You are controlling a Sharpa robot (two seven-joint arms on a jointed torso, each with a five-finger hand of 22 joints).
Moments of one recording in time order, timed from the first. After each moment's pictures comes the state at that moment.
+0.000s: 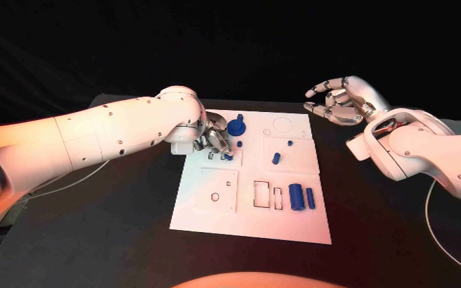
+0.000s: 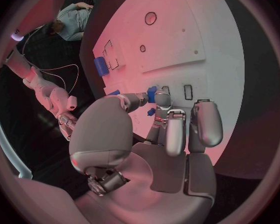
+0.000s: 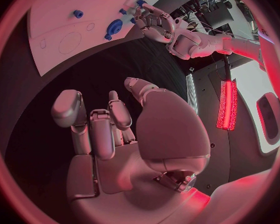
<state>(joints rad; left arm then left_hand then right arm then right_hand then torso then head) 1.33 -0.63 -0.07 1.35 -1.01 0.35 -0.51 1.12 -0.19 0.81 0.19 0.13 0.75 0.09 0.81 0.69 1.12 0.01 1.05 0.85 1.47 -0.05 1.55 1.31 0.08 1.40 0.04 1.38 1.19 1.31 -0.94 -0.12 1.60 -0.89 -0.58 0.09 1.26 -0.18 0.43 0.15 0.32 0.83 0.17 0.28 0.44 1.30 0.08 1.24 1.25 1.46 0.01 1.46 1.30 0.09 1.31 0.11 1.09 1.20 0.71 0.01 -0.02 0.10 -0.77</state>
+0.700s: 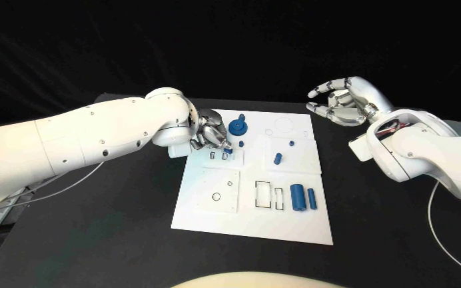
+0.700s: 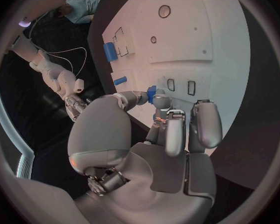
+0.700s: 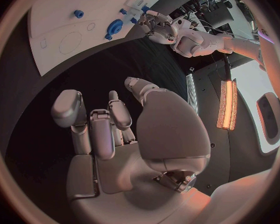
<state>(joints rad) 1.32 -0.72 -0.07 1.43 -0.90 0.19 -0.48 1.11 -0.20 0.78 0.16 0.44 0.78 0.09 0.83 0.71 1.19 -0.01 1.07 0.90 1.47 -0.06 1.55 1.31 0.08 1.40 0.04 1.39 1.20 1.31 -0.94 -0.12 1.60 -0.89 -0.59 0.09 1.26 -0.19 0.43 0.15 0.33 0.83 0.17 0.28 0.44 1.30 0.08 1.24 1.25 1.46 0.01 1.46 1.30 0.09 1.31 0.11 1.09 1.20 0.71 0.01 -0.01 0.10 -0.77</state>
